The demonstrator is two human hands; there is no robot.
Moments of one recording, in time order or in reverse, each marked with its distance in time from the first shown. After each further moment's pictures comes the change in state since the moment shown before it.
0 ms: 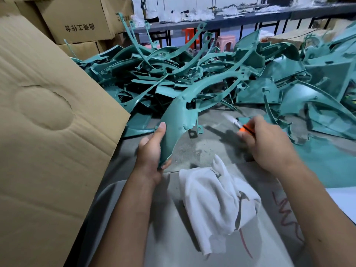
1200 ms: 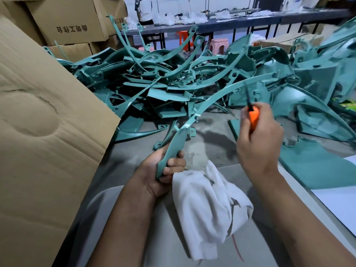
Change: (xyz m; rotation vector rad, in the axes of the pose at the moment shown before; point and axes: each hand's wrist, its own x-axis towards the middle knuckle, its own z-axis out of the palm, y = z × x) left_hand -0.008 -0.004 0.010 -0.280 -0.404 -0.623; right_hand -0.007 -0.028 0.011 0.405 0.638 -0.106
